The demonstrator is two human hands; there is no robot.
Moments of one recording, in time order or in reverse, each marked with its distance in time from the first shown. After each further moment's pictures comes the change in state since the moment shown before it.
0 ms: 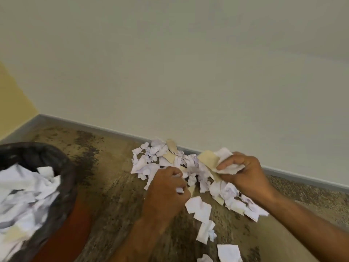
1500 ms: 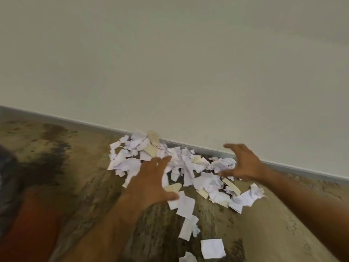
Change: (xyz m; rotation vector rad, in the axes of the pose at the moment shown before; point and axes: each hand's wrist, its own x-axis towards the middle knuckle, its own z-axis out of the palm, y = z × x) left_hand 0.039 -0.026 0.044 0.149 -0.648 -0.268; right_hand 0.051 0.098 -0.073 -0.873 -0.303 0.286
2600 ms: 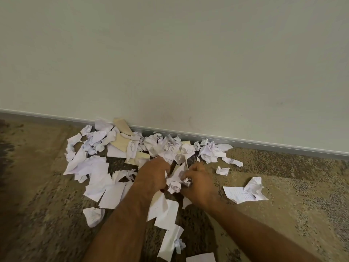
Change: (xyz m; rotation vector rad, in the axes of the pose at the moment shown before) left_hand 0.157 0.012 0.114 0.234 -0.209 -0.030; right_hand 0.047 0.006 0.172 0.339 0.012 -0.002
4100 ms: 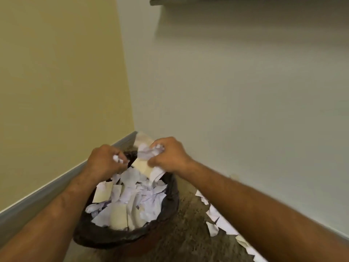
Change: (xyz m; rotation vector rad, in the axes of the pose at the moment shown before) left_hand -0.492 -0.279 -0.224 -0.528 0.859 -0.610; right_hand -0.162 -0.551 -0.016 0.304 -0.293 -0.623
